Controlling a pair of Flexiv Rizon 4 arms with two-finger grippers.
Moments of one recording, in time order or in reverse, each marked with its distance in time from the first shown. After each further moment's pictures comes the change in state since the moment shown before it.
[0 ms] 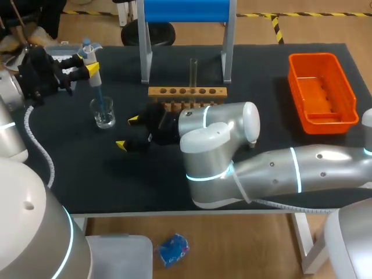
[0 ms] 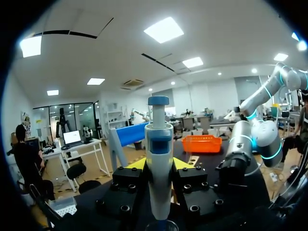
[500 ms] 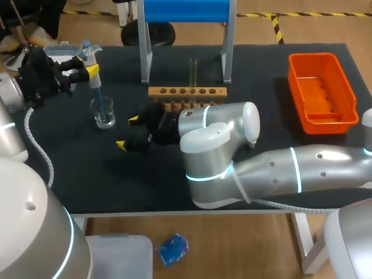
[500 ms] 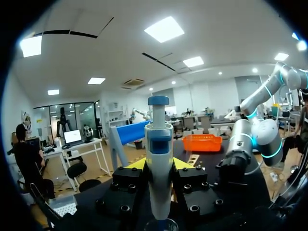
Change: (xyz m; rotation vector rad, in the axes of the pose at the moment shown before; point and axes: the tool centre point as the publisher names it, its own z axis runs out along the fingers) left arm 0.001 0.005 -0.002 -0.006 -0.007 -0.001; right arm 0.000 0.000 0.000 0.000 0.000 0.000
